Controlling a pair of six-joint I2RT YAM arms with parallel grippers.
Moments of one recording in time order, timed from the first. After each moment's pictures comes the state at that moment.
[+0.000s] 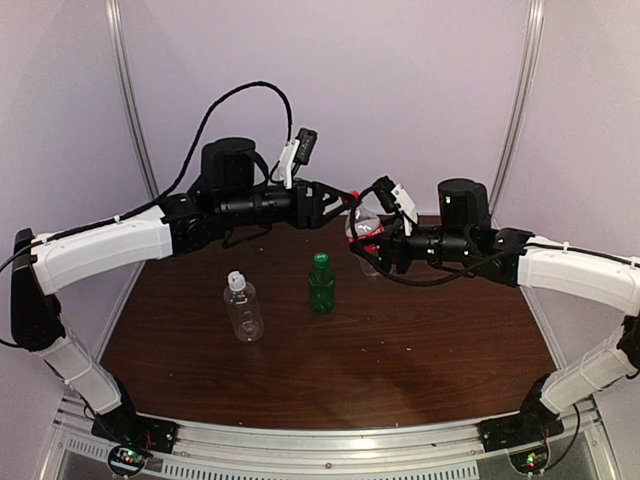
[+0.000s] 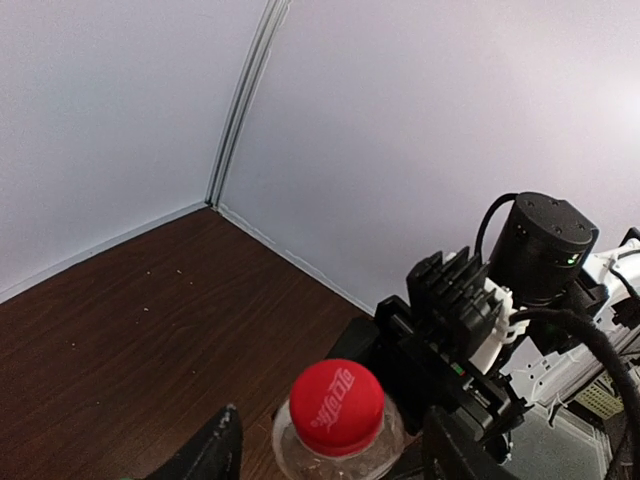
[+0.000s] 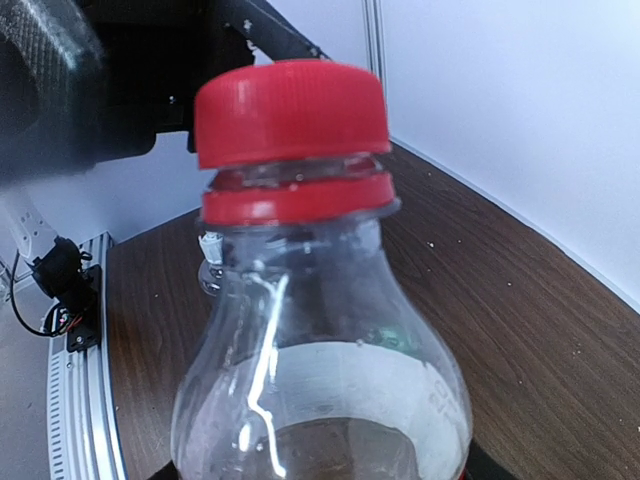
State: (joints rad) left arm -0.88 1.59 1.41 0.04 0.32 -0.36; right arm 0.74 1.35 1.04 0.02 -0.35 0.02
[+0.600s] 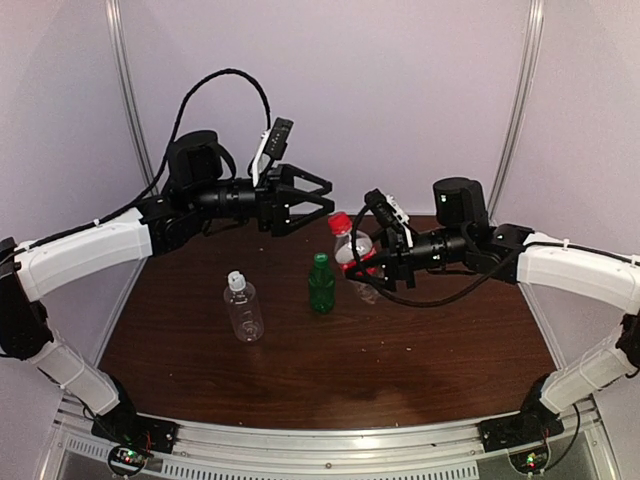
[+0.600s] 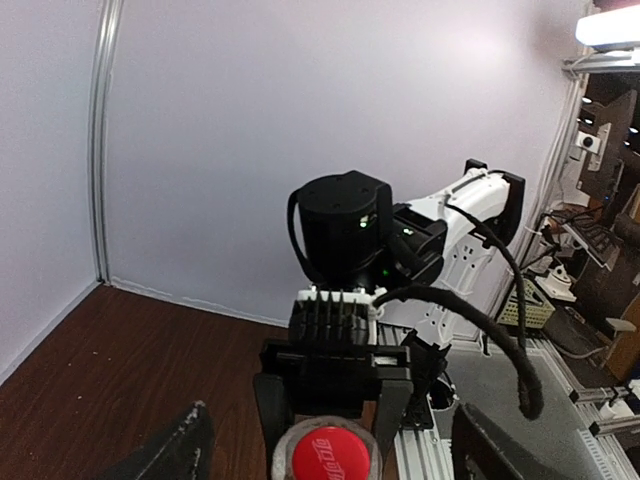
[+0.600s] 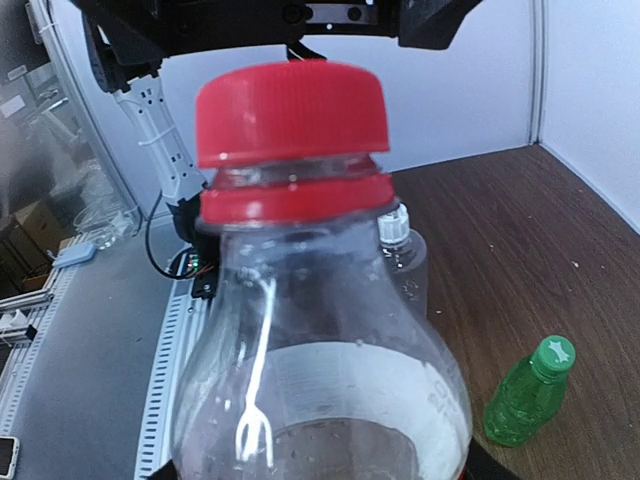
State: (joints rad) left arm -0.79 1.49 1.31 0.20 0.76 -0.22; right arm 0.74 1.36 1.07 -0.06 -0.73 -0.05
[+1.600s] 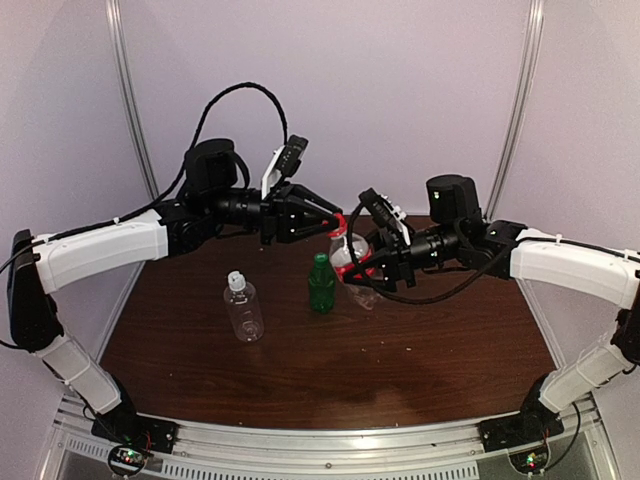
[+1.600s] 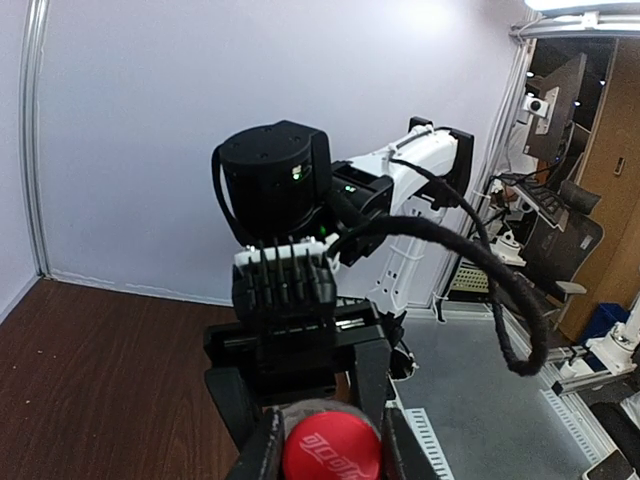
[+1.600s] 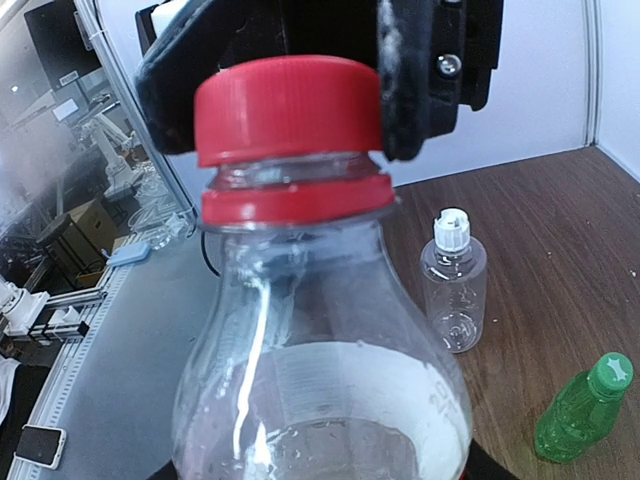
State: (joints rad) left arm -0.79 1.56 1.32 0.24 0.99 -0.21; right arm 0.74 1.40 1.11 -0.06 -0.90 0.00
